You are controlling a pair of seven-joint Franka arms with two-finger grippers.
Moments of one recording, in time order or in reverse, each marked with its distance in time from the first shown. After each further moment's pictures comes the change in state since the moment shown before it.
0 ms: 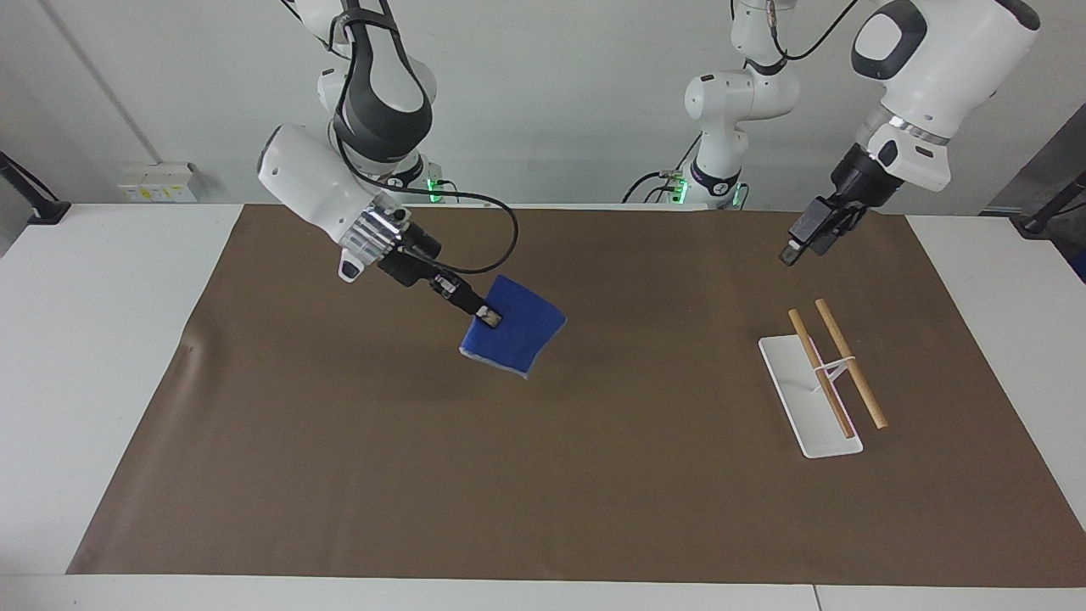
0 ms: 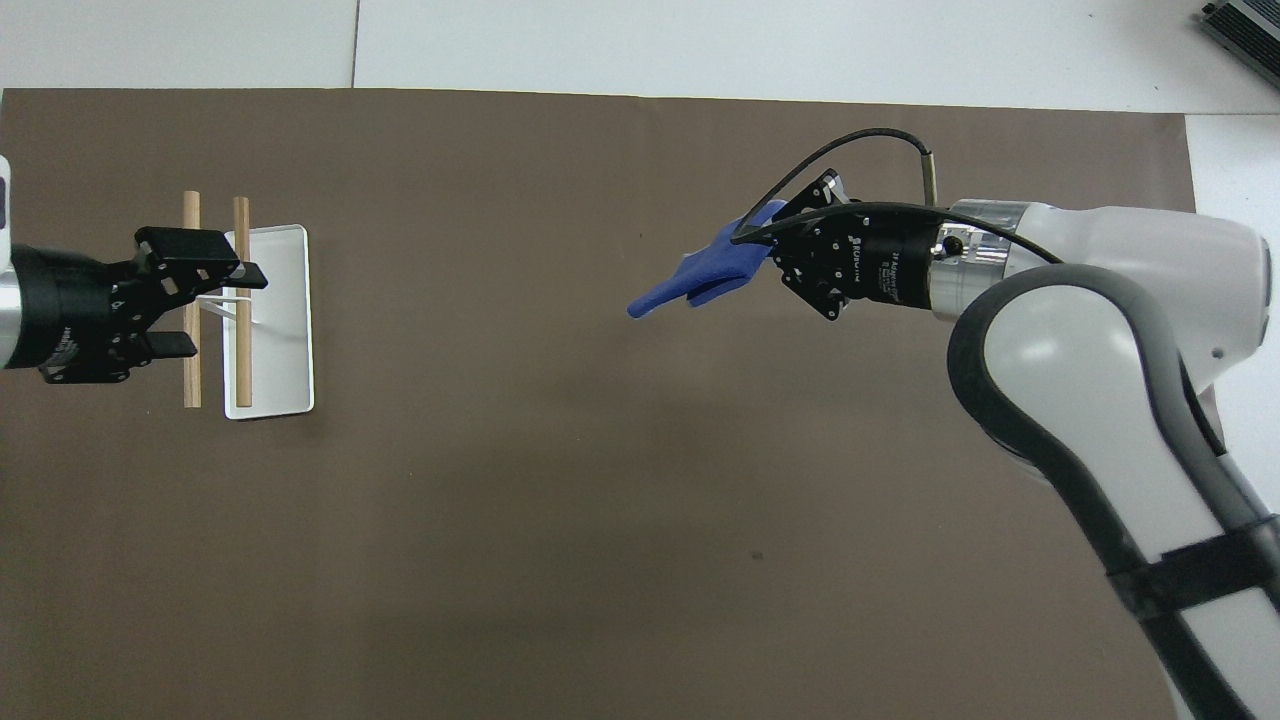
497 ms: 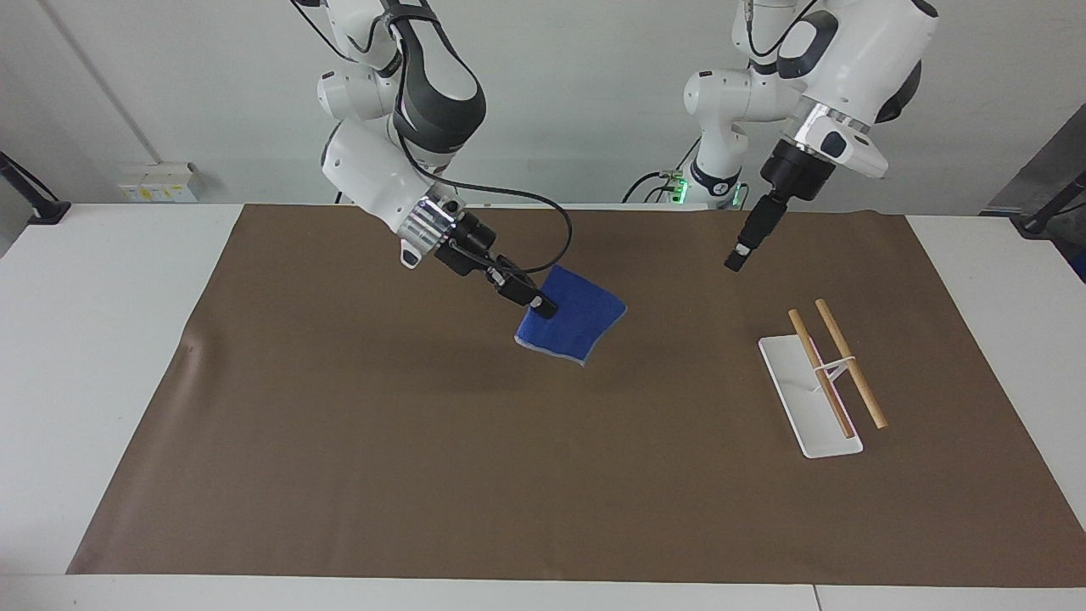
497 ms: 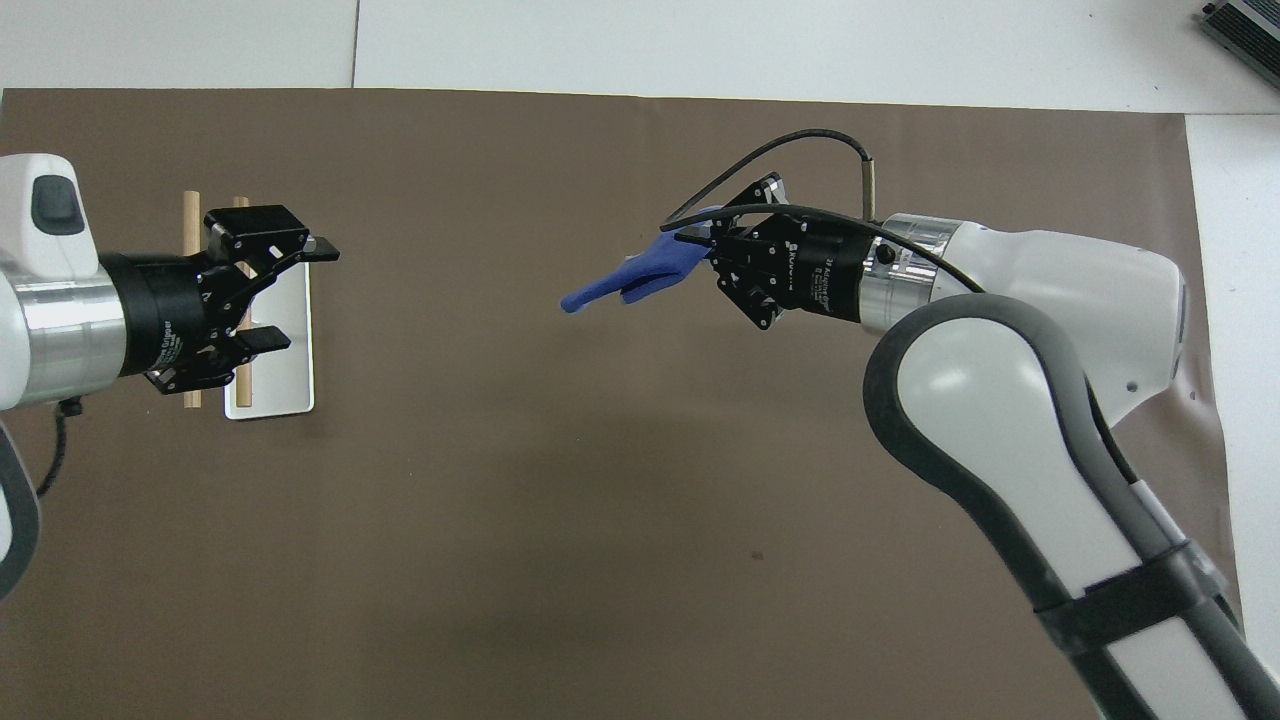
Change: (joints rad) left arm -0.244 -0.022 -0.009 -0.108 -0.043 0.413 -0.681; right arm 0.131 0.030 0.002 -0.001 0.235 0.151 0.139
